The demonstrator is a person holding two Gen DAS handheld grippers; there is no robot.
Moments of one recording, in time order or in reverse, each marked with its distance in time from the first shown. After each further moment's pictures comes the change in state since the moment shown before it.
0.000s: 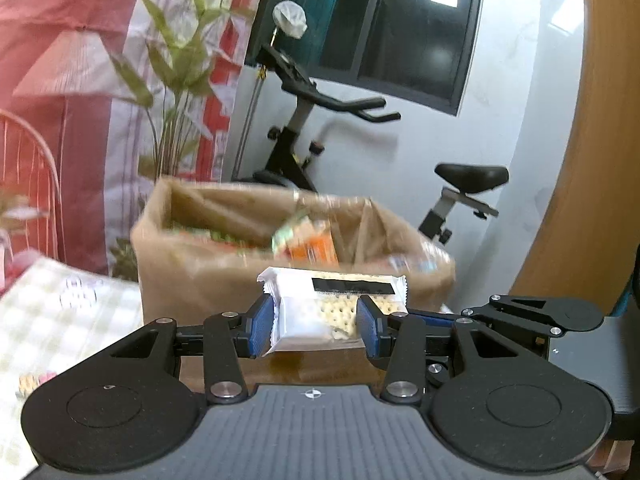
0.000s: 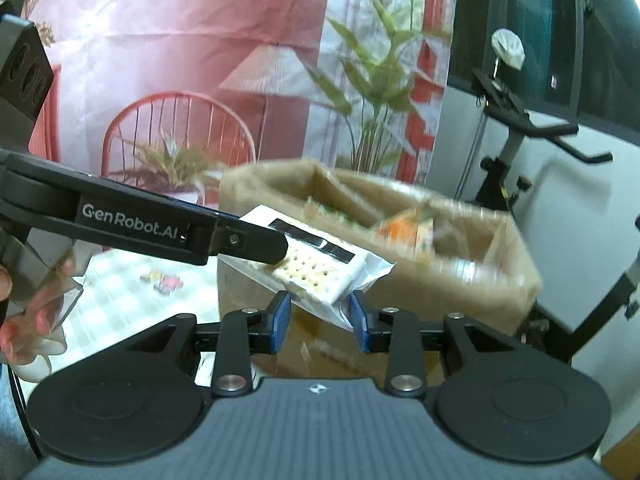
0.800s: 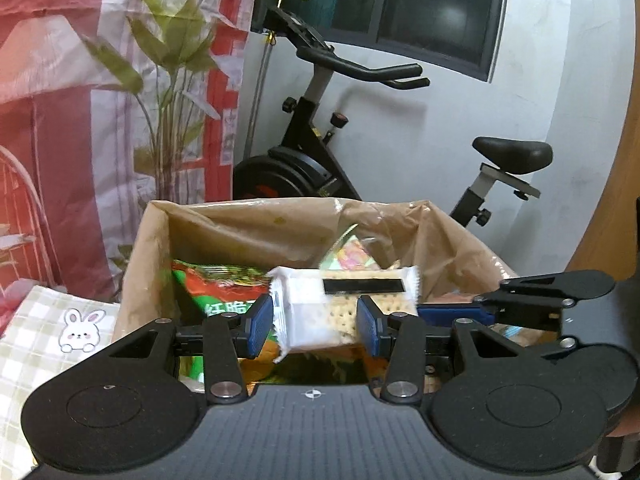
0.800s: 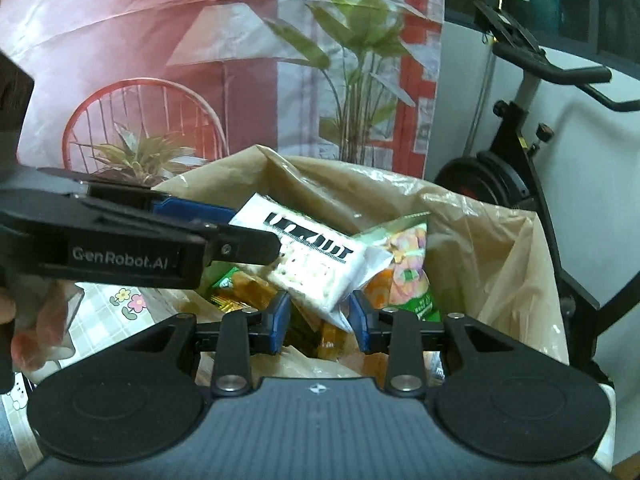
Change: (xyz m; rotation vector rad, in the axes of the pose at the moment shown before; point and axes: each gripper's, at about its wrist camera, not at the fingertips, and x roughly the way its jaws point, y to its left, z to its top) left arm 0.089 0.042 0.049 0.042 0.127 0.039; right arm 0.104 -0.073 0.052 0.111 0.196 0.059
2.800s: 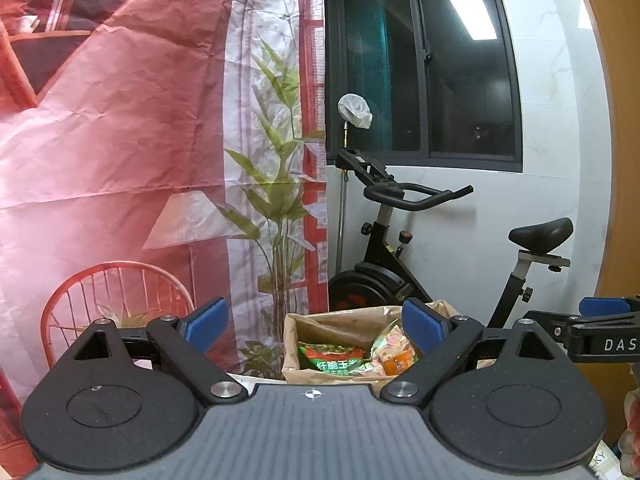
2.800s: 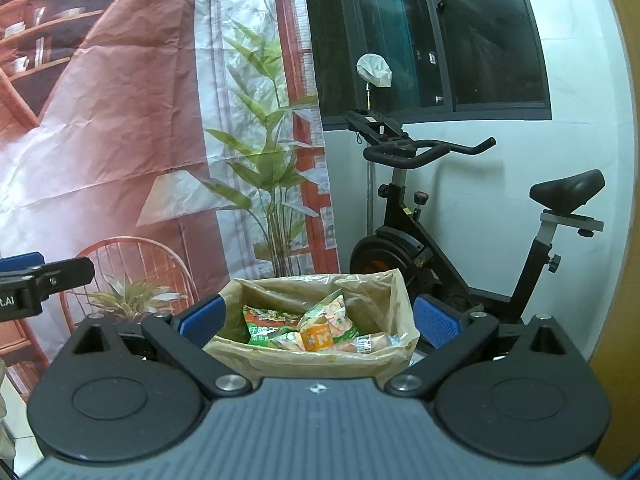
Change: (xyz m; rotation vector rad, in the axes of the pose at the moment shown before) left arm -0.253 -0.088 0.004 0.081 -0.319 0.342; right arm -0.233 0.055 -0.018 0.286 -0.338 -0.229
